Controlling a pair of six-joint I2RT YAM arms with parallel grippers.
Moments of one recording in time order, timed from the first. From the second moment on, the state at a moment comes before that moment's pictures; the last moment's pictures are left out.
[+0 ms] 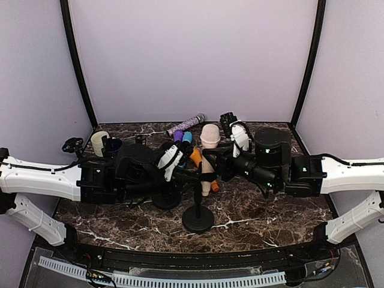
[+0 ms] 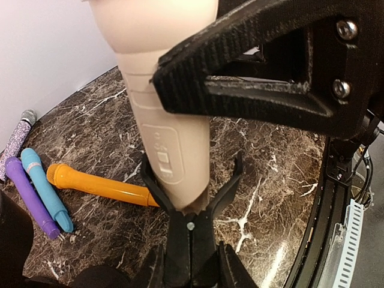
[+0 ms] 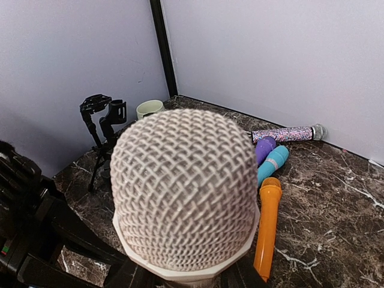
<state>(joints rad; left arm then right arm) -1.22 1.33 0.94 -0.04 -0.23 -0.13 1.21 1.24 0.95 0.04 0.41 0.23</state>
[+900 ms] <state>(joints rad) -1.22 1.23 0.98 -0.15 -0.23 -0.16 0.83 1.29 1.11 -0.36 0.32 0.35</state>
